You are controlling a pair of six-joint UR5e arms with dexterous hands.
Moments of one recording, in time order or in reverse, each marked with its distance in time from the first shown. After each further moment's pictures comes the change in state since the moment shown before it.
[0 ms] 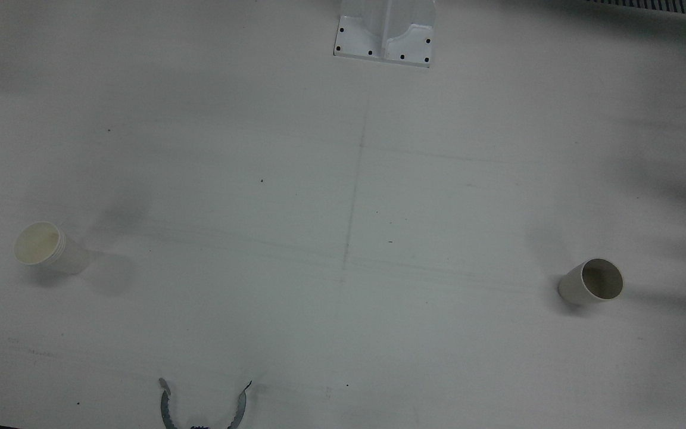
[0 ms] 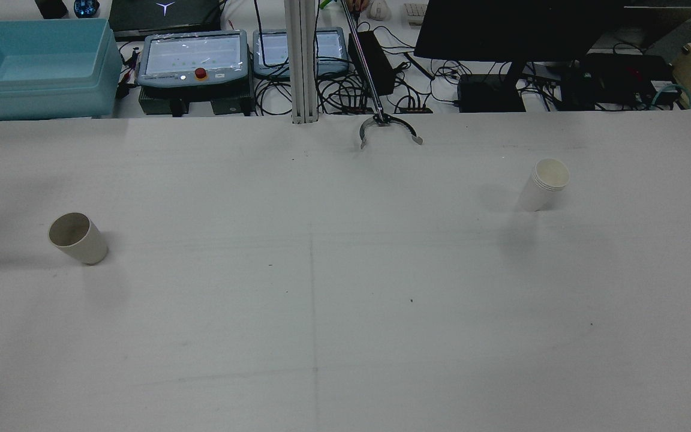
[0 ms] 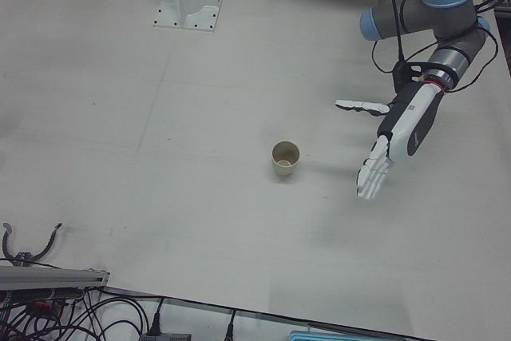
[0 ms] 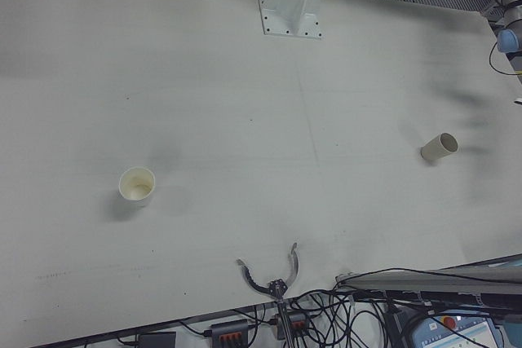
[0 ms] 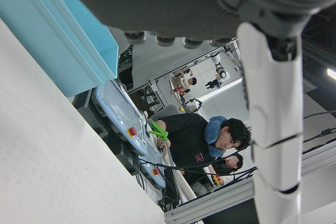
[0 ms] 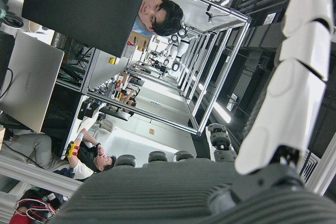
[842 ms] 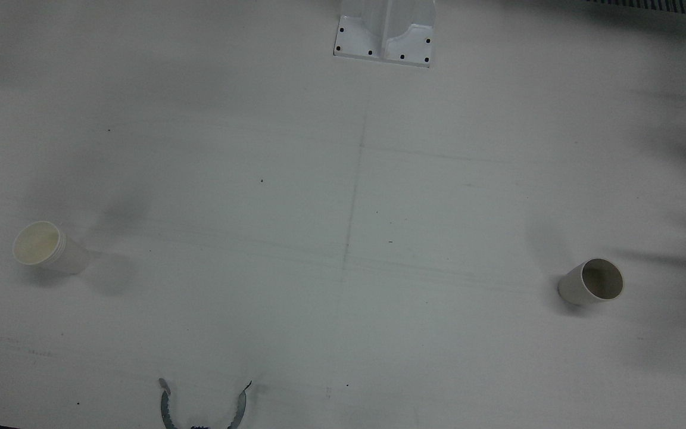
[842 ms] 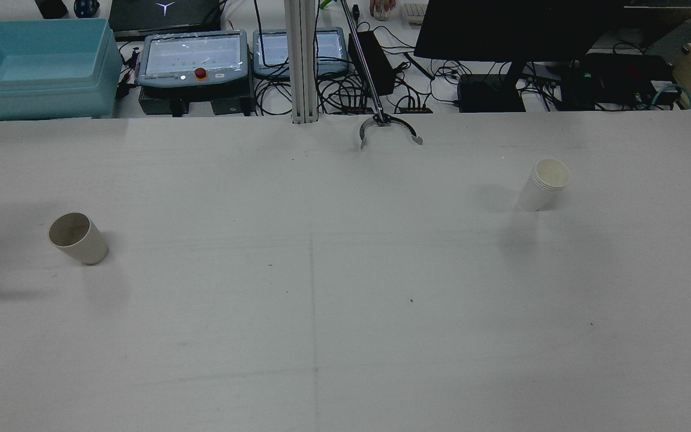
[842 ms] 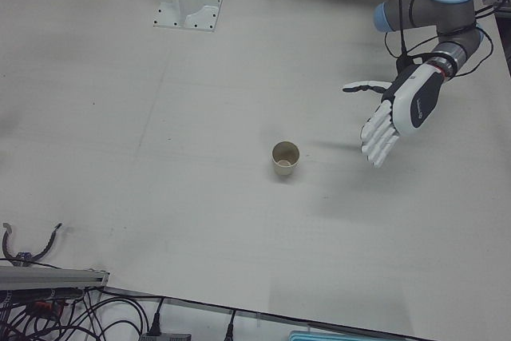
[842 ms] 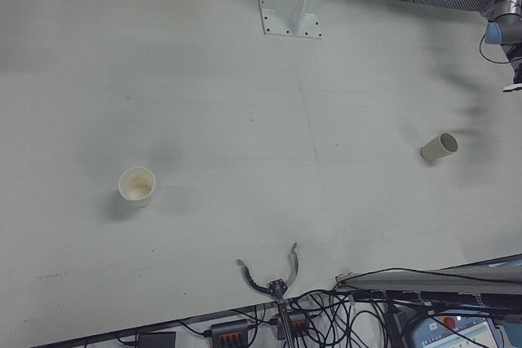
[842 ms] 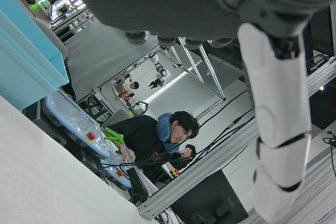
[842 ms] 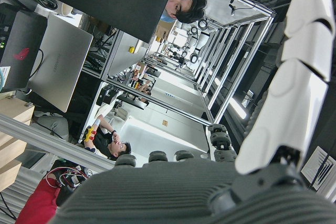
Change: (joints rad) left arm 0.114 0.161 0.018 -0.396 -0.161 0.215; right arm 0.008 -0.042 -0.021 0.000 -0.003 -0.043
